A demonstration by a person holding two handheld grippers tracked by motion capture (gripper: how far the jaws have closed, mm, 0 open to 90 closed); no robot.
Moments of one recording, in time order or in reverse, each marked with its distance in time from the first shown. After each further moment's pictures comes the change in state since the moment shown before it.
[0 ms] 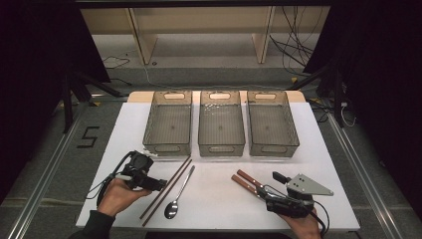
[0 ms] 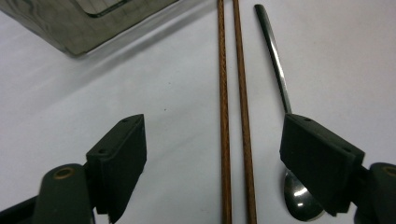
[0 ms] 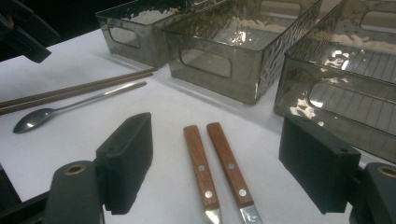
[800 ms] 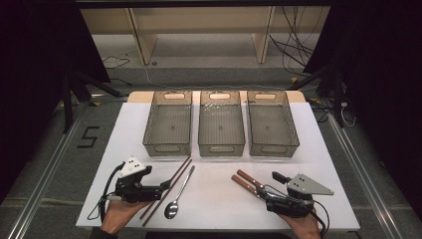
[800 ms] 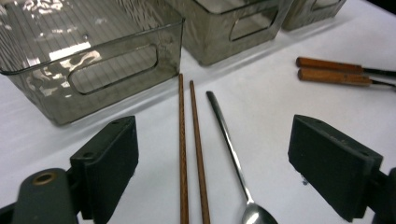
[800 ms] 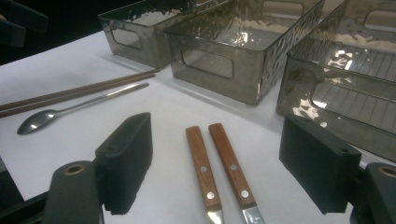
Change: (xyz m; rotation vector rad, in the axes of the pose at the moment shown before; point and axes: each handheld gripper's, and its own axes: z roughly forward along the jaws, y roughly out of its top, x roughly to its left) left arm -0.016 -0.039 -0.018 -0.449 -0.092 -0.006; right arm -0.001 0.000 0.001 -0.004 0.013 0.004
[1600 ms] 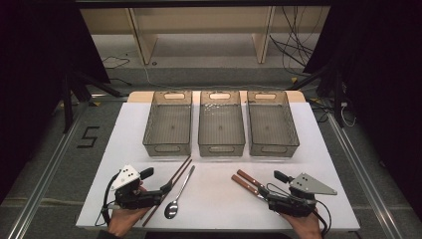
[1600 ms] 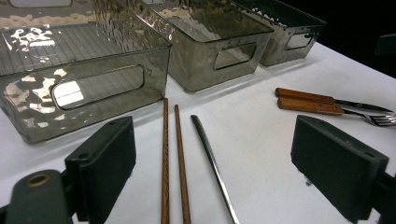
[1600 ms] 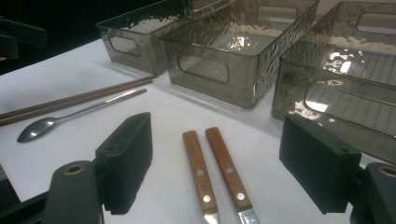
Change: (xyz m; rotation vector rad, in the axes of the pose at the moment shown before) left arm 0.001 -0.027 0.004 -0.208 -0.072 -0.041; right arm -0.004 0.000 -0.003 -0.022 -0.004 0.023
